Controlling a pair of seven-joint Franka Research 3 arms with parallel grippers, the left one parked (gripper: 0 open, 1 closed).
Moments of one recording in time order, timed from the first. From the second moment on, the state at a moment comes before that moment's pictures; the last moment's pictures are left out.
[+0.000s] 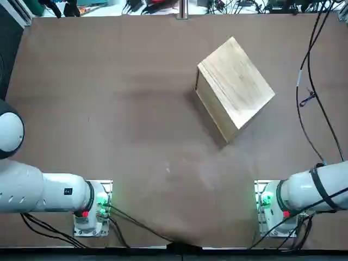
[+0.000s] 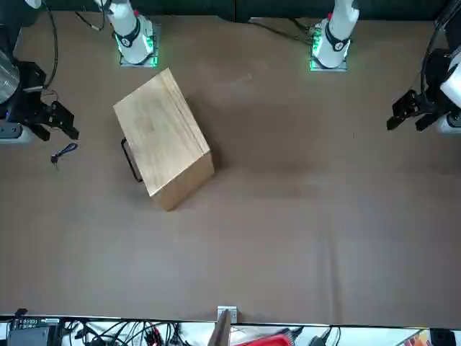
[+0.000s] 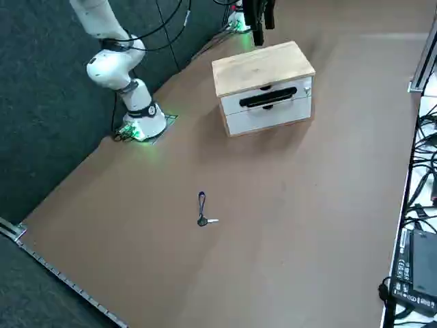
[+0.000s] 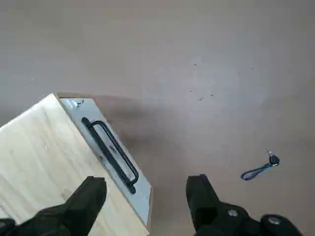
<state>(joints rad) 0.01 0.05 0.04 -1.59 0.00 1.68 0.02</state>
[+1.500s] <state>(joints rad) 0.01 0.06 0.04 -1.59 0.00 1.68 0.02</state>
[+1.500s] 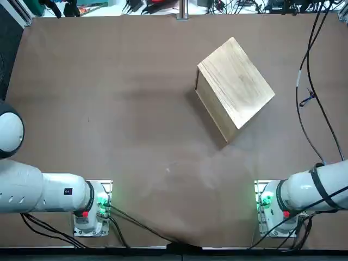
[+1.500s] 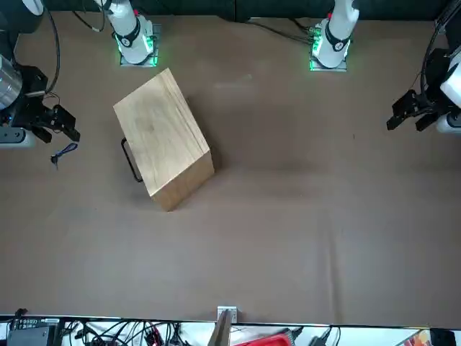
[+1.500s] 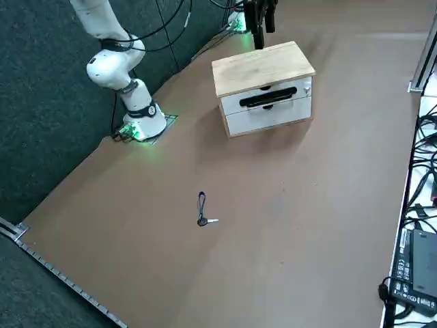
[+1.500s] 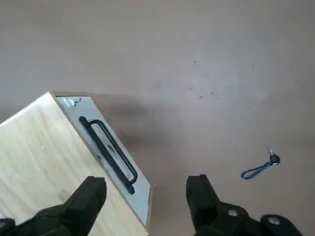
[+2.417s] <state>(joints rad) 0.00 0.06 0.03 -1.59 0.00 1.68 0.04</state>
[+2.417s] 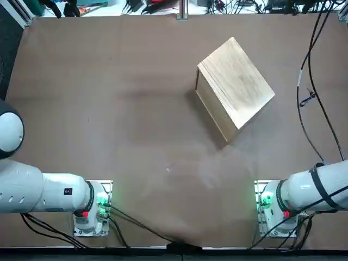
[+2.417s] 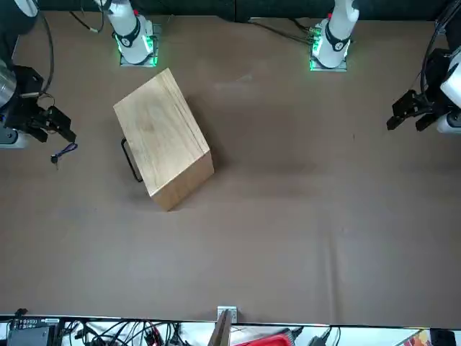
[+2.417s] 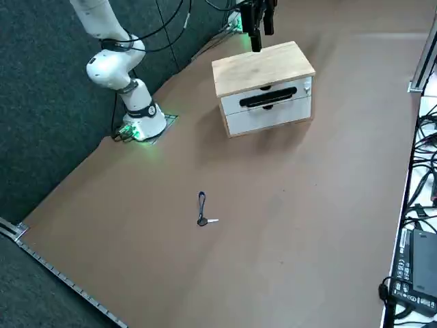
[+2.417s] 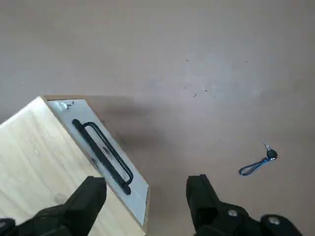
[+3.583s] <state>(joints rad) -0.21 0.06 0.02 -1.65 0.00 1.65 0.33</state>
